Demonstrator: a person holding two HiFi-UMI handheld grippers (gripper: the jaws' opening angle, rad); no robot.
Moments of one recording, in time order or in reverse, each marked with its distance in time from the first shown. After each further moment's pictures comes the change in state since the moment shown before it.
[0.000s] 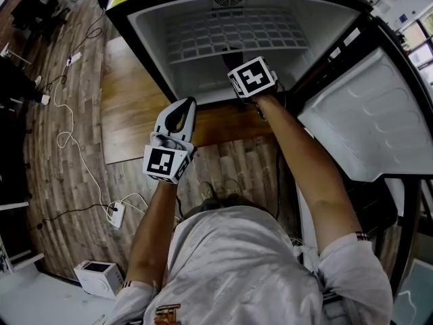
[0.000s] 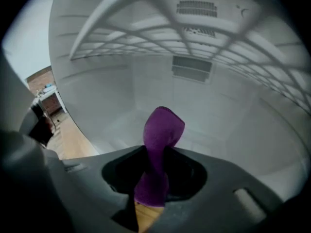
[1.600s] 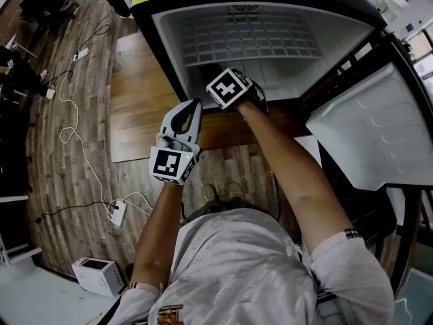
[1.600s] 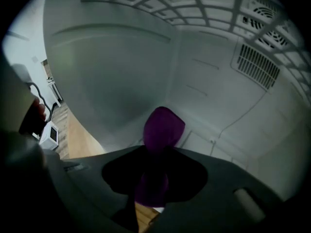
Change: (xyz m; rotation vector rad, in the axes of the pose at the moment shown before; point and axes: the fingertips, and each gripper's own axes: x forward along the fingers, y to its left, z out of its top) left arm -0.007 0.020 0.006 -0.002 -0.018 0.044; right arm 0.061 0.094 0.018 -0.221 0.060 0.144
